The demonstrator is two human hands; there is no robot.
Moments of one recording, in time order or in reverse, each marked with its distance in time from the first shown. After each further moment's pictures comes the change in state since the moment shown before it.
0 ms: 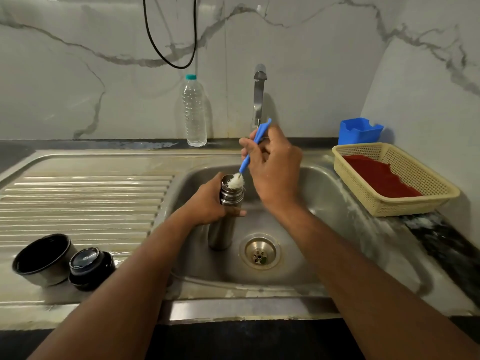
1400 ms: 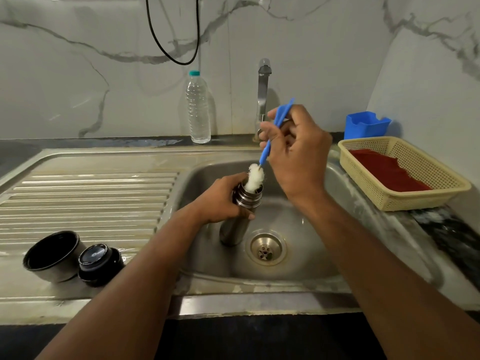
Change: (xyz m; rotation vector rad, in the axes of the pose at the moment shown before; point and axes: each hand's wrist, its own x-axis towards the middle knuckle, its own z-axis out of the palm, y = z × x) left_hand 0.002 0.006 0.002 0.037 -0.103 0.239; right_hand 0.009 -0.004 -0.024 0.075 0.070 -0.074
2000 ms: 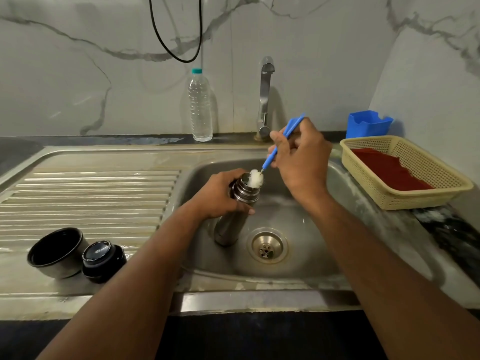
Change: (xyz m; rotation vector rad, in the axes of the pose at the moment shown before) left_hand -0.002 -0.002 -0.007 0.026 0.052 -0.012; right_hand -0.002 0.028 0.003 -0.122 -0.063 0.287
